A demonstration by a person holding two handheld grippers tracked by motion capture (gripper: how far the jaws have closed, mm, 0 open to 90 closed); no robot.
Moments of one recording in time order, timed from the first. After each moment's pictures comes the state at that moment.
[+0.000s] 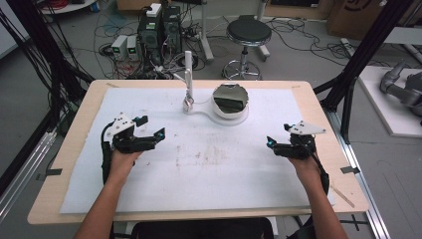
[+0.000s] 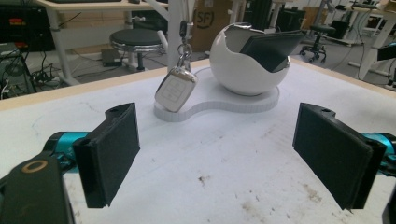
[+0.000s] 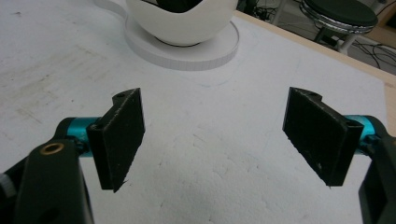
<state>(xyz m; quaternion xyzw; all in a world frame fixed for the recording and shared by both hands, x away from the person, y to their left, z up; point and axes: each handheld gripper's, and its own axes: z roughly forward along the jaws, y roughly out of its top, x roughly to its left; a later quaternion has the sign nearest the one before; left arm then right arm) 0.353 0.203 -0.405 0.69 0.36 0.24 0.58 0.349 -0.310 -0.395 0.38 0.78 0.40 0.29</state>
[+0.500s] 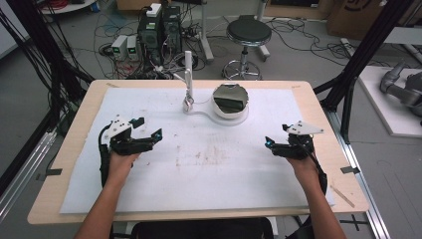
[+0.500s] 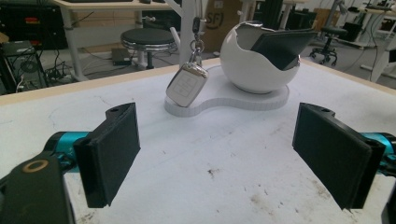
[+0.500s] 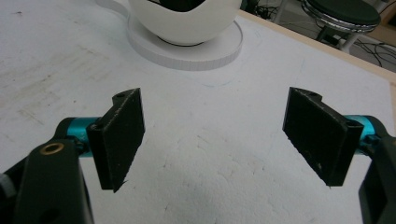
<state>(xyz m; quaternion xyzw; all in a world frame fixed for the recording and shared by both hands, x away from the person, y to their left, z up) 0.349 0.208 -0.407 0.68 0.38 0.25 0.58 0.350 -0.307 -0.397 0.38 0.78 0.40 0.29</state>
